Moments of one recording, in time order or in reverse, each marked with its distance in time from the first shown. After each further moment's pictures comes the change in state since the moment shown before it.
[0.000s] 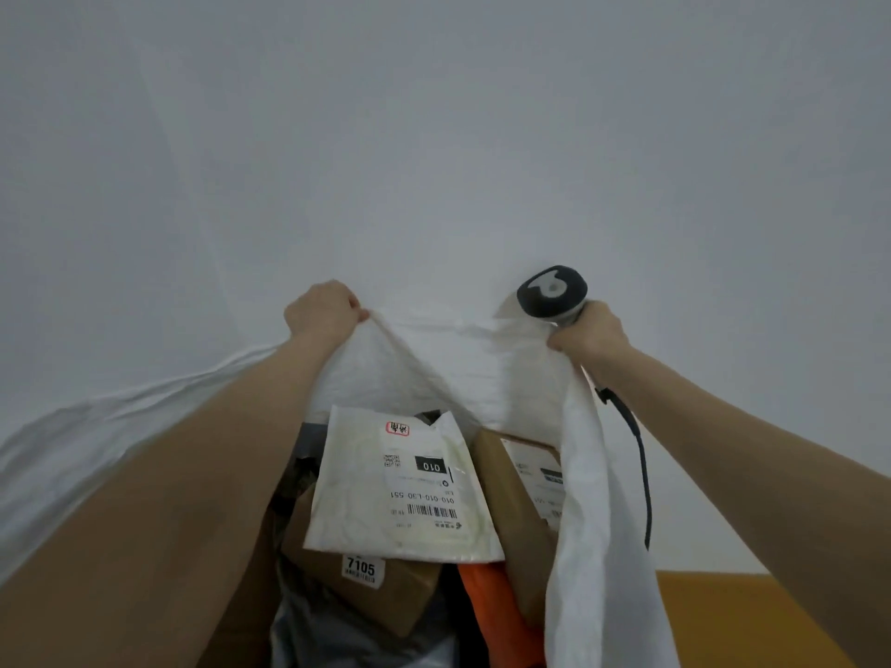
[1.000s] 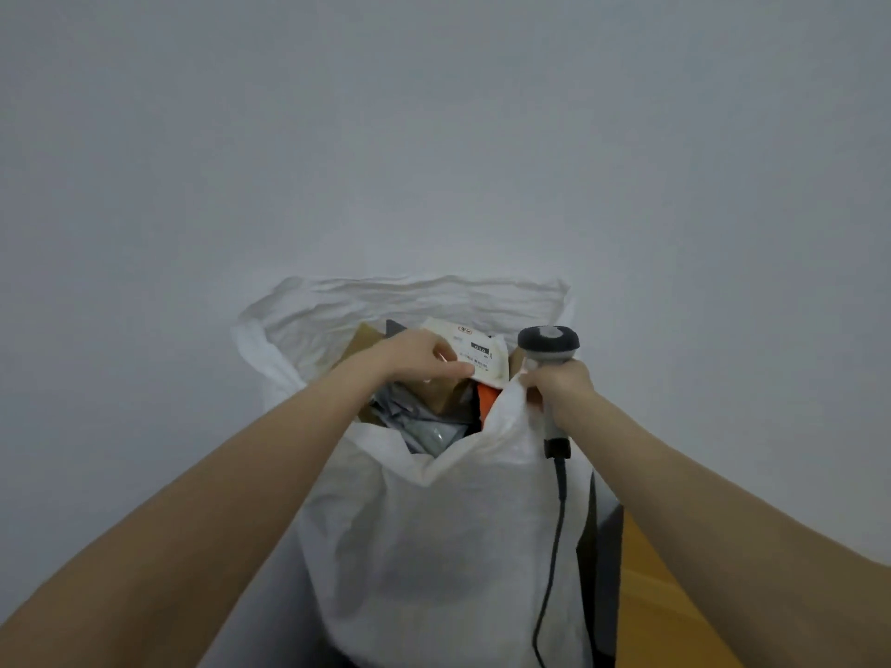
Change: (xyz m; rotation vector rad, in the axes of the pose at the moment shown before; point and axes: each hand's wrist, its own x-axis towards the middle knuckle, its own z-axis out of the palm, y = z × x) left_hand -0.317 0.050 -0.088 -0.056 -0.496 0.149; right_hand -0.220 0.054 -0.048 0.391 -0.397 0.278
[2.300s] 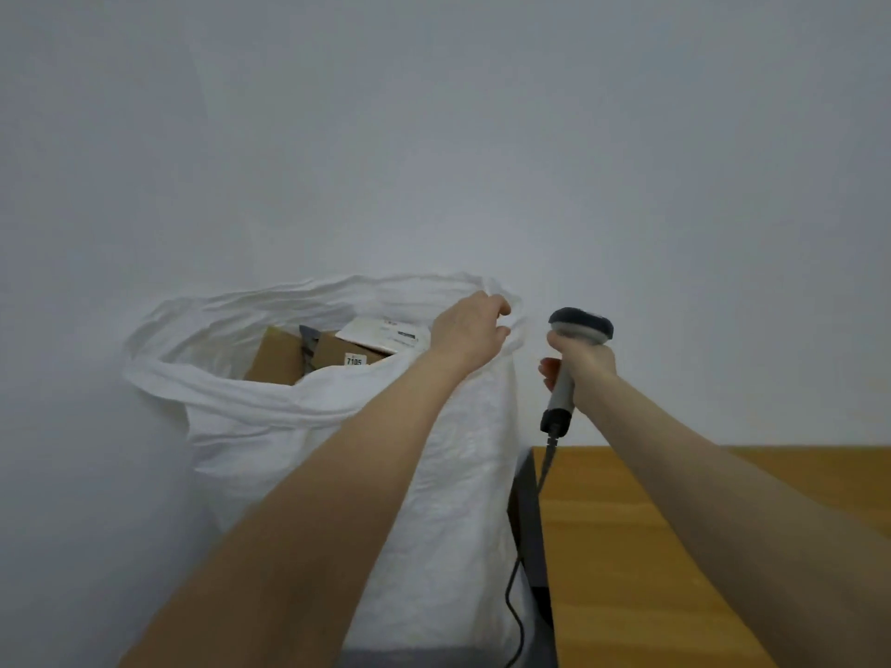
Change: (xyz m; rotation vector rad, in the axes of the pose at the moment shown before) left_hand -0.019 0.126 0.040 -0.004 0.380 0.365; right_hand -0.060 0.030 -0.086 0.468 0.257 0.060
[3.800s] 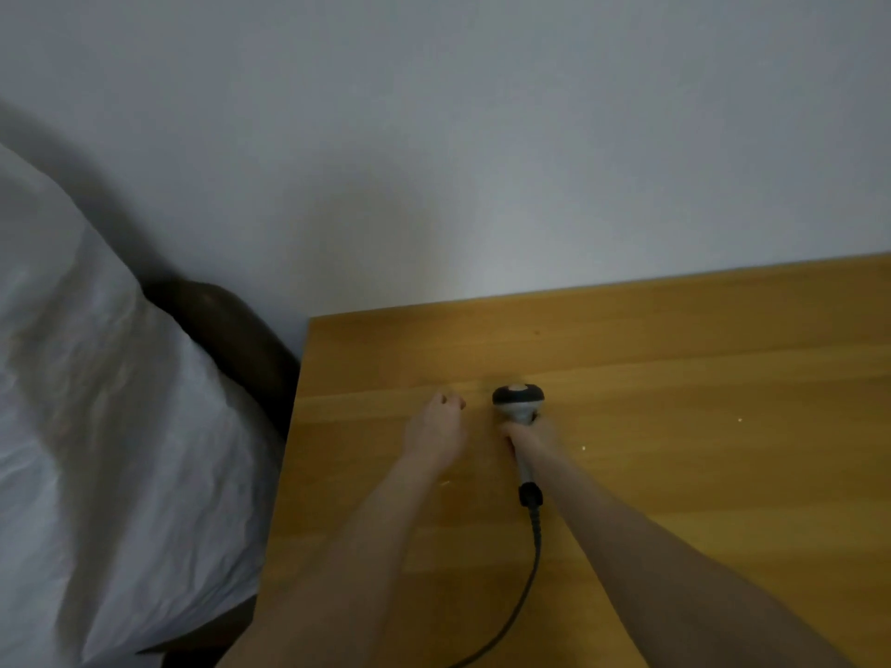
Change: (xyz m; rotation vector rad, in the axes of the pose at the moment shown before) left_hand 0.000 0.271 0.480 -0.046 -0.792 -0.290; right_hand 0.257 0.201 -0.399 -0.544 0.055 0.608
